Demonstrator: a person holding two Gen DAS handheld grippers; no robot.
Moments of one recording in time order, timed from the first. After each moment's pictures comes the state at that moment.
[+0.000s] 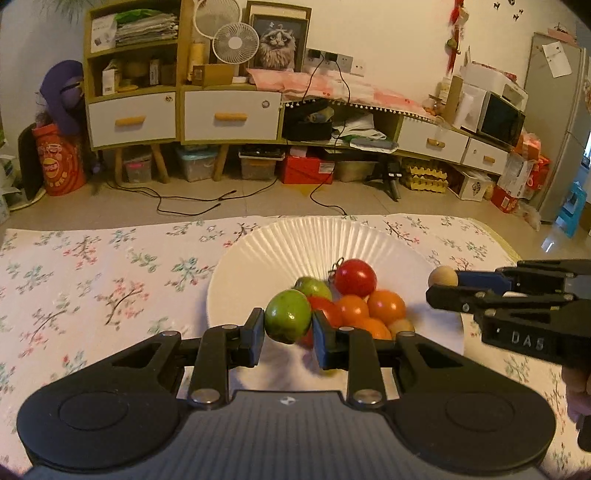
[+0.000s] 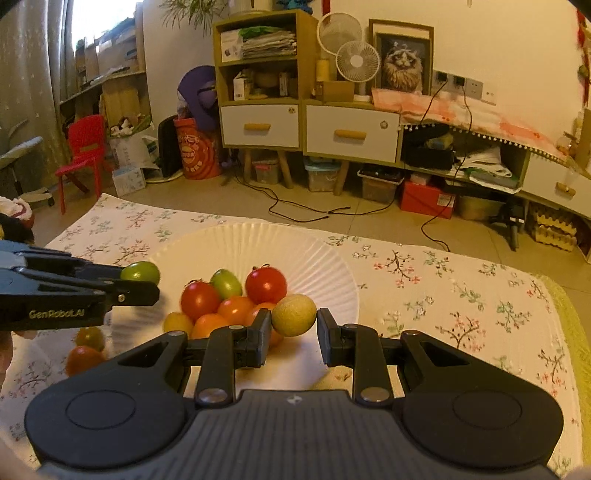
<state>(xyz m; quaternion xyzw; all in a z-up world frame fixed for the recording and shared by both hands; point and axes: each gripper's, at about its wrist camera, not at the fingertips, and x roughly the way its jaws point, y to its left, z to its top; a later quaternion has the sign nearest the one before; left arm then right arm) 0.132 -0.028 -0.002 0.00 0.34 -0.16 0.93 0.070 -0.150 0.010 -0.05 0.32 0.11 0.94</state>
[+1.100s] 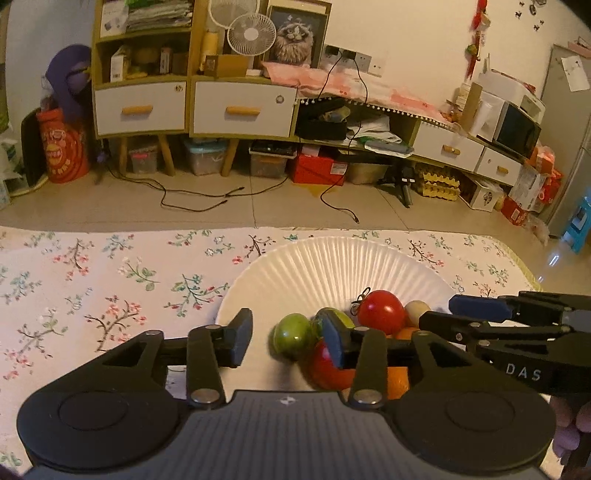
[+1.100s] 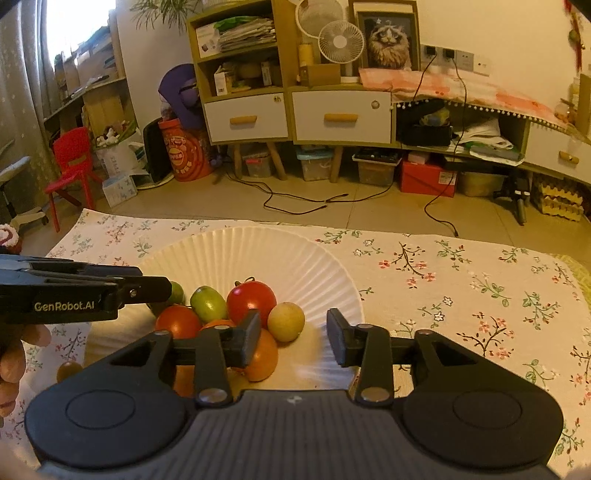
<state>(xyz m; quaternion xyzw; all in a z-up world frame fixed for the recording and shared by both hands) 0.157 -0.023 0.004 -0.02 0.35 -0.14 0.92 0.096 -0.155 0.006 -0.01 0.34 0.10 0.93</state>
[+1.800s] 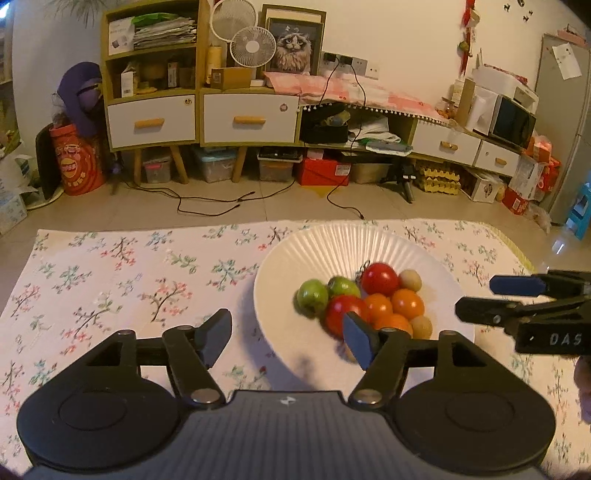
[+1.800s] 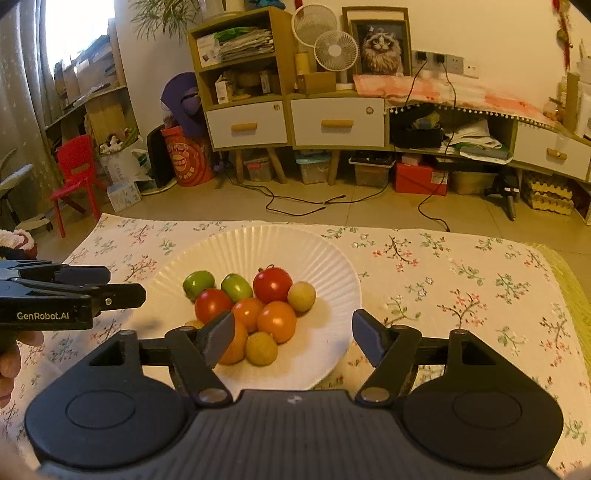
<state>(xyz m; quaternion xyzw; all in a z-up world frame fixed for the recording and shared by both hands) 0.113 0.000 0.016 0.01 0.35 -0.14 0.93 0.062 -0.156 0.026 0.00 0.34 0.10 0.93</state>
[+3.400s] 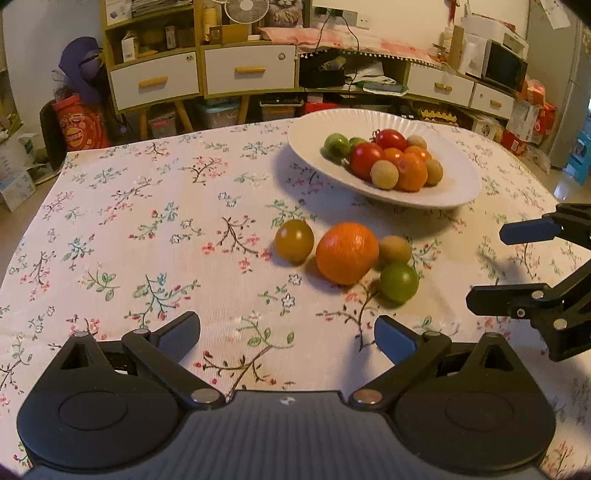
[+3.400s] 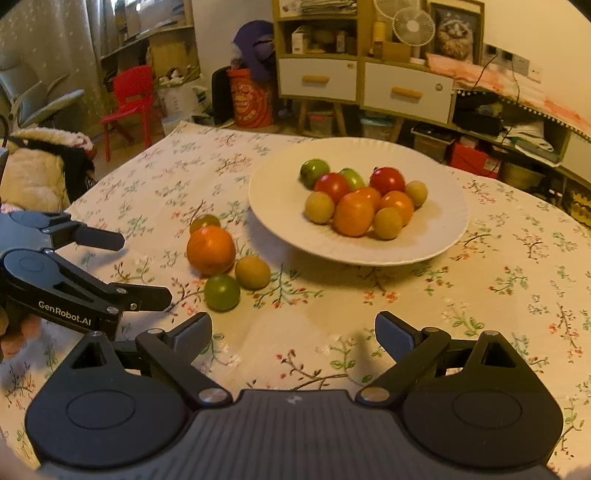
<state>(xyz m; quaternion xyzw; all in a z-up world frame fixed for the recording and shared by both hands) 0.033 0.044 -0.040 0.06 0.40 -0.14 0.90 -0.009 -0.091 -0.015 -0.07 0.39 0.17 0.90</state>
